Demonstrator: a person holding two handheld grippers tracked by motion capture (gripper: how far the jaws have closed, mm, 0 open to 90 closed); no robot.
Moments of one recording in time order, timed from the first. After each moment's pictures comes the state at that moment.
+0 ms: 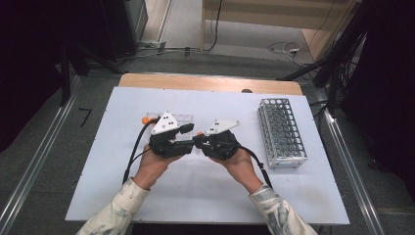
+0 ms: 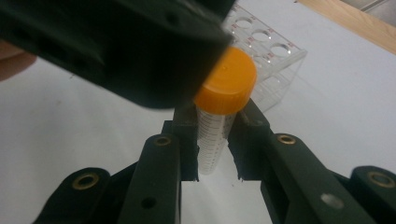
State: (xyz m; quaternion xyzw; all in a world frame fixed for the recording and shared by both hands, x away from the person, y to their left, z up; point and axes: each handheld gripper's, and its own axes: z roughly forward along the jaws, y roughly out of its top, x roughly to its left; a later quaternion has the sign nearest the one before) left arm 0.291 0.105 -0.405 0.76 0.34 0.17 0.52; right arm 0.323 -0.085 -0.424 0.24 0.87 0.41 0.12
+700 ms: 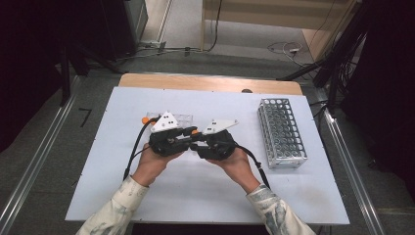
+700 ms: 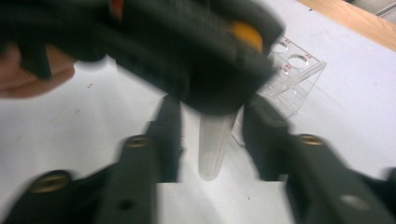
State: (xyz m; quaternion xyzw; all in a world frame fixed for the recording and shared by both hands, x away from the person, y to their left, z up) left arm 0.298 0.113 -0.404 0.76 0.33 0.16 0.53; right arm 0.322 -0.080 -0.423 0.24 0.87 0.43 0.10
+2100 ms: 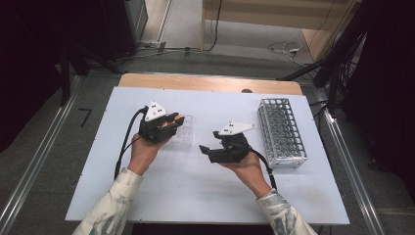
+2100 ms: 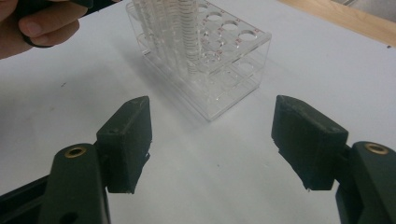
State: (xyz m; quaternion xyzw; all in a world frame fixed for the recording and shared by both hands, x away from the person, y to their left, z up) left arm 0.329 0.139 -0.419 0.74 0.41 0.24 0.48; right arm 0.319 -0.115 -0.428 0.29 0.85 0.43 0.12
